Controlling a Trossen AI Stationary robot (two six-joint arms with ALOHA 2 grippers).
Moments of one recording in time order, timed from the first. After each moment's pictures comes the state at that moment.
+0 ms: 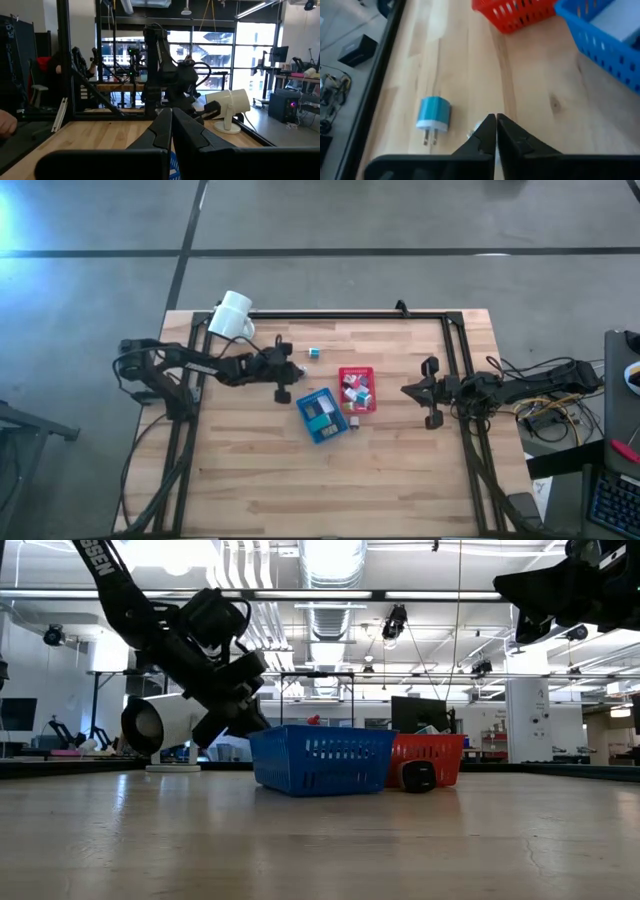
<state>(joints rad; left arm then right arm) 0.28 1.60 0.57 0.36 -0.06 0.57 0.14 0.41 0.01 0.61 0.18 -0.02</state>
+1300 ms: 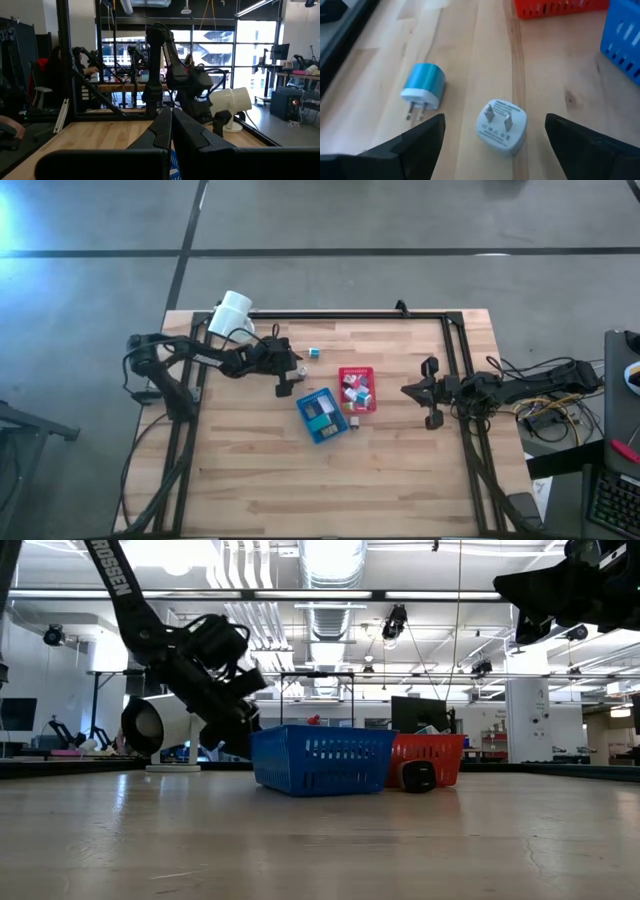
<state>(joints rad) 0.42 1.68 0.58 0.40 0.14 0.39 0.14 0.41 0.01 0.61 0.18 0.00</state>
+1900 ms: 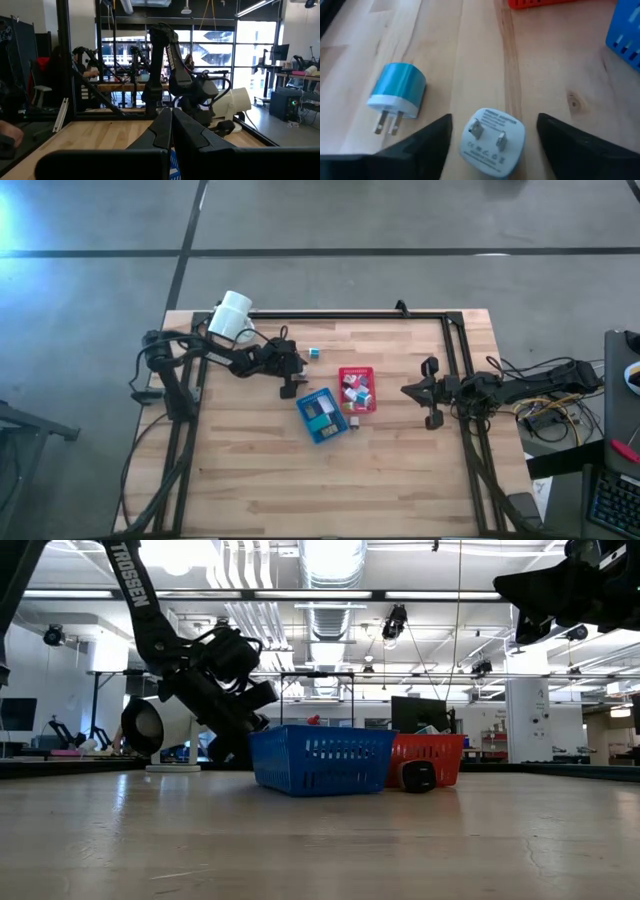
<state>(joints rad) 0.42 1.81 0.64 0.41 0.18 0.41 0.14 0.41 0.01 0.61 0.18 -0.01</state>
